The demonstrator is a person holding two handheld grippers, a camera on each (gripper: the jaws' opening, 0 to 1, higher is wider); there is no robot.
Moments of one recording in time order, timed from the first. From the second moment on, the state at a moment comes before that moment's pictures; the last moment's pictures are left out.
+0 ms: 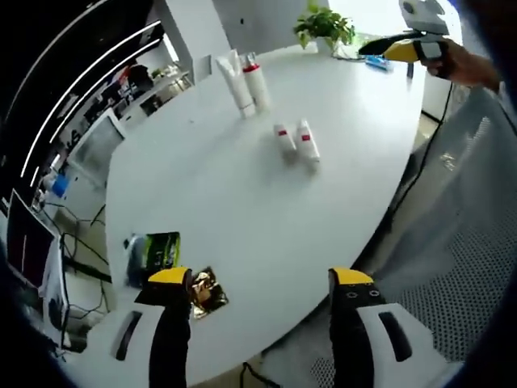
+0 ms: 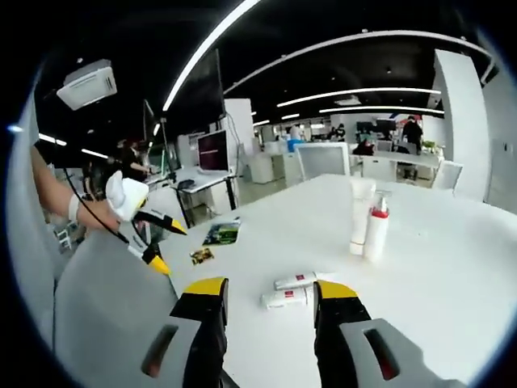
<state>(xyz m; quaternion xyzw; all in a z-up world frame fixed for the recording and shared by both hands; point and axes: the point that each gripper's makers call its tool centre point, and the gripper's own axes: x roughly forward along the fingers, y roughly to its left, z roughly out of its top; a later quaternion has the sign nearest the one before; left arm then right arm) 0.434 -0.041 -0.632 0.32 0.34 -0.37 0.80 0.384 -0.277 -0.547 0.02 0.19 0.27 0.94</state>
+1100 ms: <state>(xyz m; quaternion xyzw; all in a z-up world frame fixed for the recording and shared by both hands) 0.532 -0.211 -0.673 0.19 0.38 -0.43 0.79 0.361 -0.251 -0.572 -0.06 0.25 0.27 0.93</state>
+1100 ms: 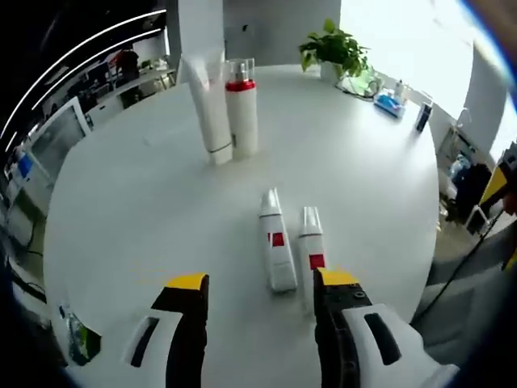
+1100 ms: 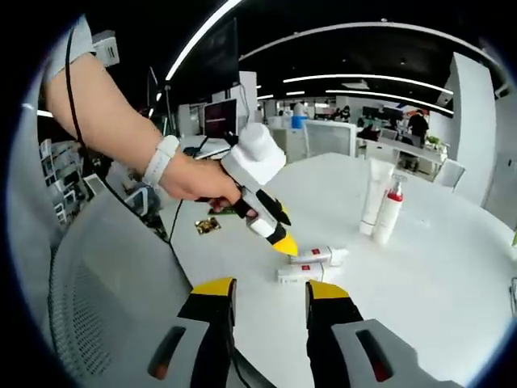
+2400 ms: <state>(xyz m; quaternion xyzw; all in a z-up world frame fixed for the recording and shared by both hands) 0.522 -0.239 -0.711 0.24 0.42 -0.49 0.73 0.363 -0.262 -0.583 -0.11 0.27 0.25 0.92</state>
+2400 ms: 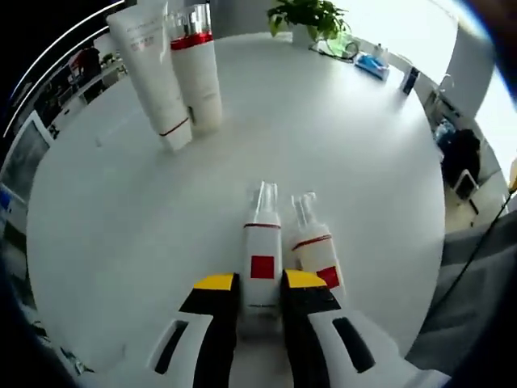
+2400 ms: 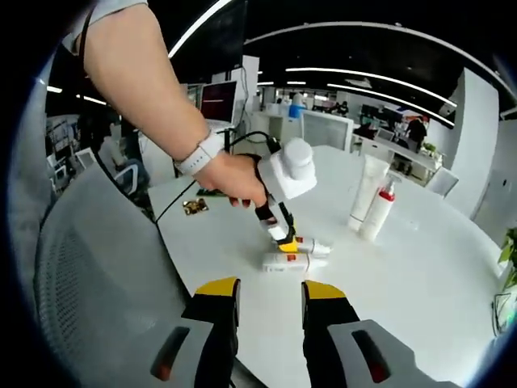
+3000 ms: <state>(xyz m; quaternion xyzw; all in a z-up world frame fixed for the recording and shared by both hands) 0.485 -0.237 -0.593 0.07 0.30 -0.49 0.81 0.368 -0.261 -0.561 -0.04 0.22 0.24 0.94</state>
